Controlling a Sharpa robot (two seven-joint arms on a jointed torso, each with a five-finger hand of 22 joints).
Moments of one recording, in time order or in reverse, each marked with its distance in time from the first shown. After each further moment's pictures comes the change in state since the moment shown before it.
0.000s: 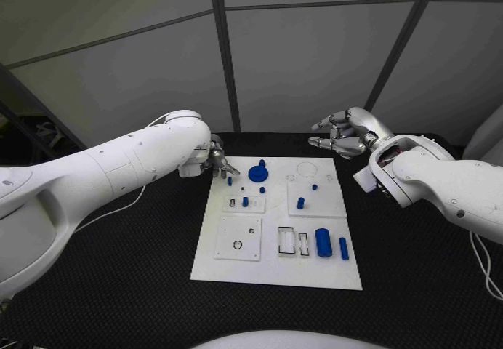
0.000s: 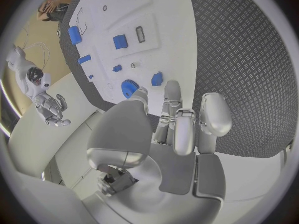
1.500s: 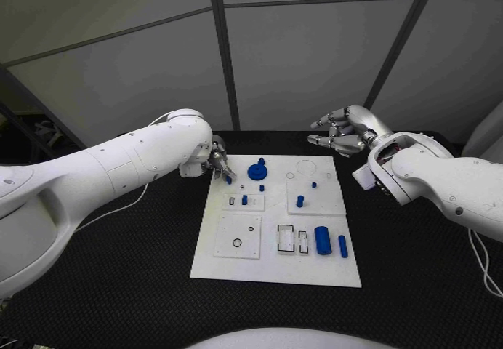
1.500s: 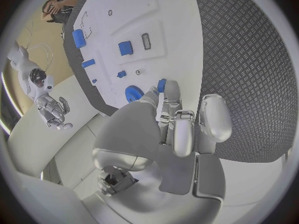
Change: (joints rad) left arm -0.002 0.007 -0.001 0.003 0.023 0.036 0.005; left_hand 0.198 0.100 0.131 -0.111 -0.115 0.028 -0.028 0.023 0.029 0.018 -0.025 0.015 -0.031 -0.004 -0.018 0.039 0.000 -0.016 0.025 -0.018 0.037 0.005; right arm 0.000 0.002 0.000 -0.002 0.000 0.002 0.000; right_hand 0.000 0.000 0.003 0.003 0.005 0.000 0.000 0.000 -0.001 0.000 0.000 0.000 0.000 0.000 0.000 0.000 0.000 0.000 0.000 0.000 0.000 0.000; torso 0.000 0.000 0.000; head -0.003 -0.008
